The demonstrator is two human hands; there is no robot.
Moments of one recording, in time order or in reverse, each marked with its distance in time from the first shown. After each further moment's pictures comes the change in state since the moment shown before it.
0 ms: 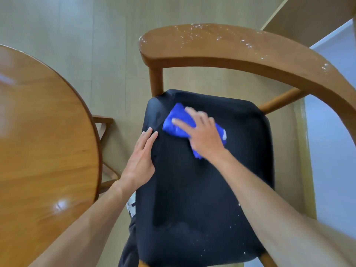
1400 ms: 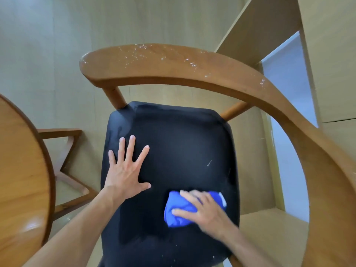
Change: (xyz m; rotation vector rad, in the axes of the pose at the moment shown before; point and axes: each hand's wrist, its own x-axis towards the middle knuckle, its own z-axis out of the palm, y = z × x) left_hand 0.024 0.046 0.026 0.708 -0.241 0.065; right_hand -0.210 0.020 -0.032 0.022 -0.206 -0.211
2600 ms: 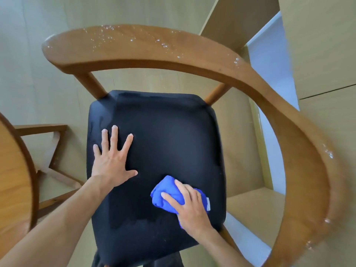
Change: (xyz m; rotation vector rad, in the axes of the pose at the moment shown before) left_hand -0.004 0.011 -0.007 0.024 -0.023 -0.043; right_hand -0.016 -0.058 0.007 0.155 -0.047 0.418
